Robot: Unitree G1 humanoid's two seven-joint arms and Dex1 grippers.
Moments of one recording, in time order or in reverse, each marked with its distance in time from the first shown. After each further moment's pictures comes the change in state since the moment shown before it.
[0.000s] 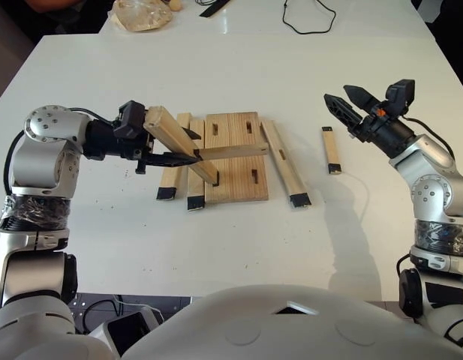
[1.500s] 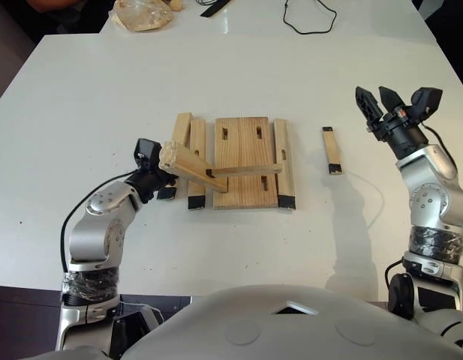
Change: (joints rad) left arm 0.478 -0.401 0.166 -0.386 0.179 0.468 1.128; right arm 0.022 0.054 -0.112 0.051 -0.058 -0.096 -0.201
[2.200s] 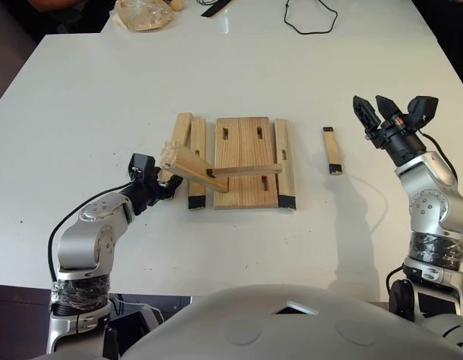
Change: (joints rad) left arm 0.015 0.063 0.028 -0.025 -0.019 0.227 0.026; right arm 0.071 0.026 -0.001 -0.031 0.001 0.017 -0.002
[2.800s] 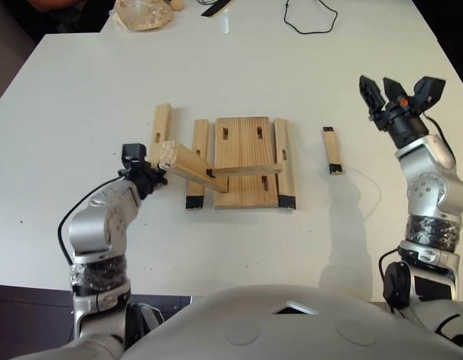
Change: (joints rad) left arm -0.215 -0.190 0.157 0.095 0.028 0.124 0.326; right arm -0.177 0.009 -0.025 0.110 -0.018 -0.019 -0.056
